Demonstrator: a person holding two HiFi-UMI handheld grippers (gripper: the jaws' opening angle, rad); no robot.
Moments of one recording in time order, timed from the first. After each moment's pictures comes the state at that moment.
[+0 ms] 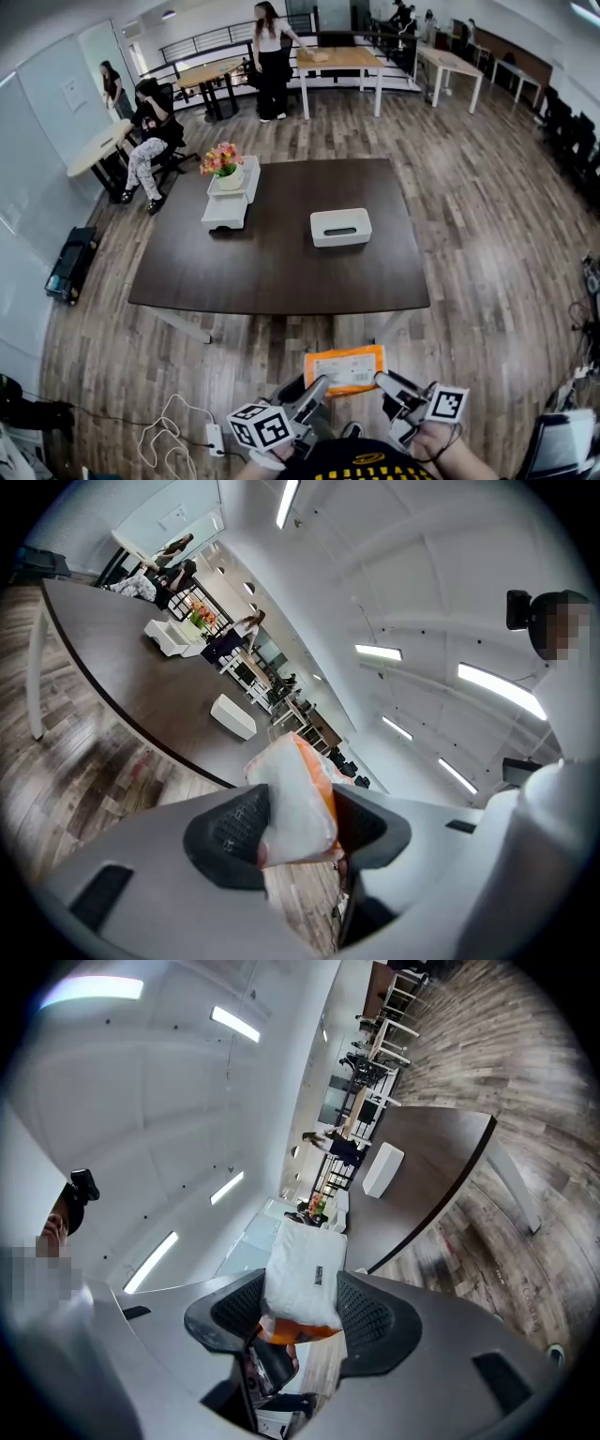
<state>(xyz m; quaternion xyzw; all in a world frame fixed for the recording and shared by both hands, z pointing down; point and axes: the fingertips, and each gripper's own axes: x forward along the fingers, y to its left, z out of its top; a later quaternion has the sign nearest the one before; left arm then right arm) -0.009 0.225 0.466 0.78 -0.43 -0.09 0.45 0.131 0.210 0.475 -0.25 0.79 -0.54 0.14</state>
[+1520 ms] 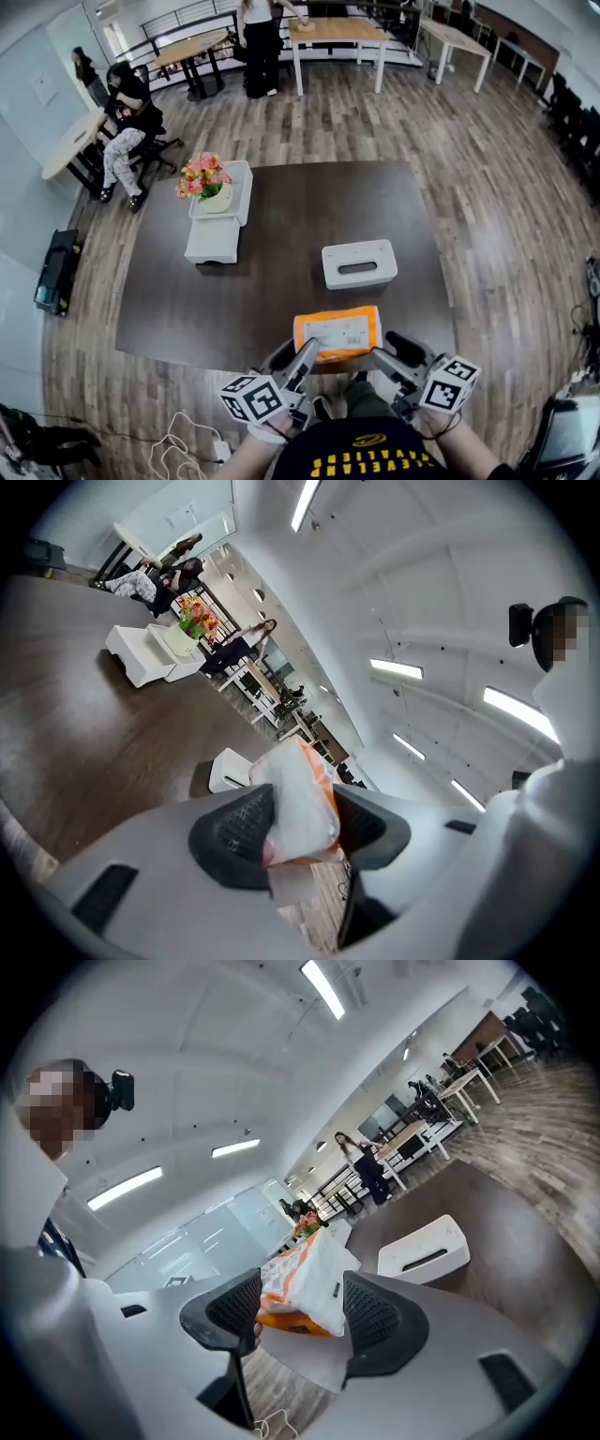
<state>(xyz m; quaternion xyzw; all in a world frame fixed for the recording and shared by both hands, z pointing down) -0.103 -0.069 0.471 0.76 -0.45 -0.12 0.46 0.051 -0.065 0.452 -0.32 0.87 -0.38 0.02</state>
